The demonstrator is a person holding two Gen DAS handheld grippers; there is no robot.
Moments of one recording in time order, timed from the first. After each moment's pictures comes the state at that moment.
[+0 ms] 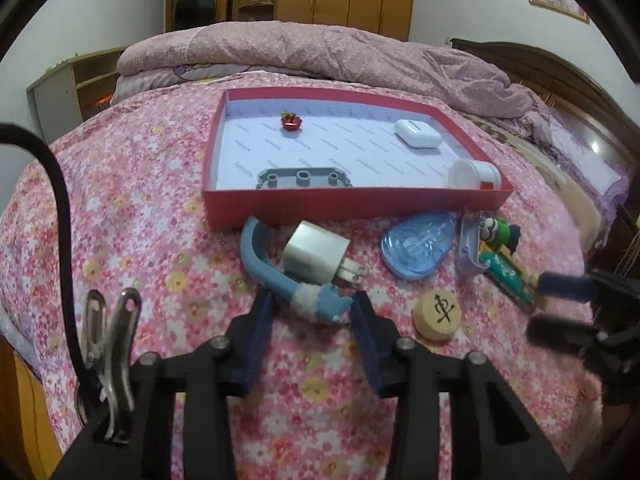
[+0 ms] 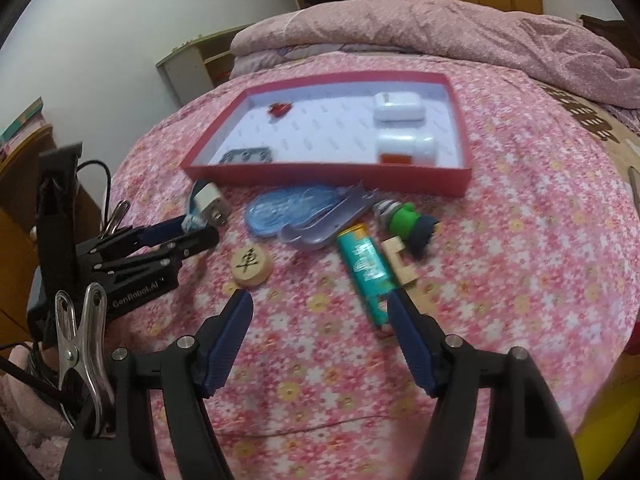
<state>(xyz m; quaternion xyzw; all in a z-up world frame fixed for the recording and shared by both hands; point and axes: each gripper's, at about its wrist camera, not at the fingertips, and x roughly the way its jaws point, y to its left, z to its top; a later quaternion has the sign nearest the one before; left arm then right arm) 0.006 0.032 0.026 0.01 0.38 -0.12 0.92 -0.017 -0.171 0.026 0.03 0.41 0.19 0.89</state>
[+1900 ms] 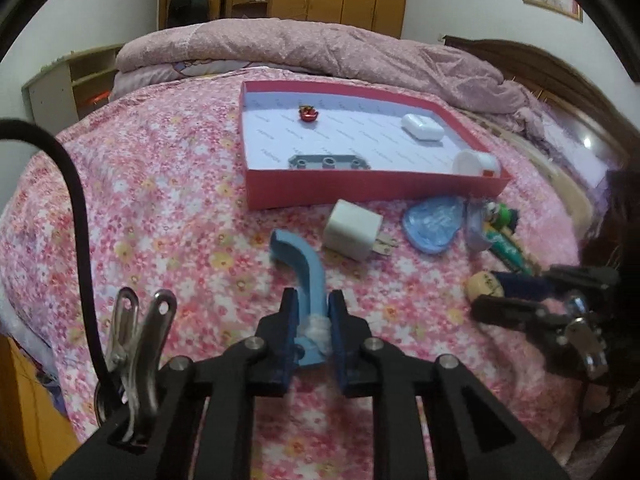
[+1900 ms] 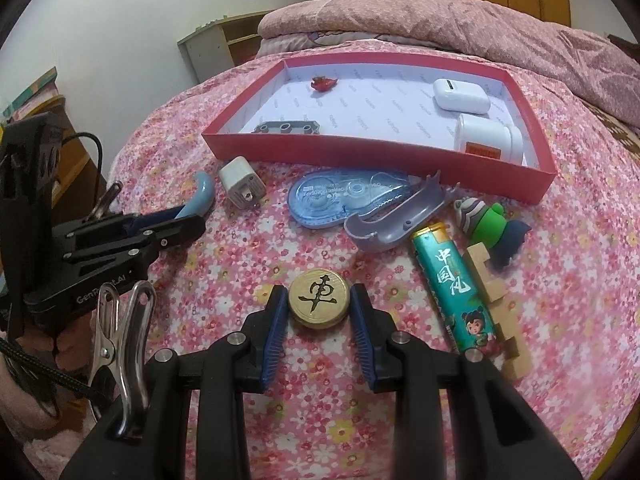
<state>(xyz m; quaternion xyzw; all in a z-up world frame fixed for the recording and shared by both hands) -0.005 0.061 0.026 0.01 0.38 -0.14 0.91 -0.005 -0.130 0.003 0.01 0.41 0.21 0.89</state>
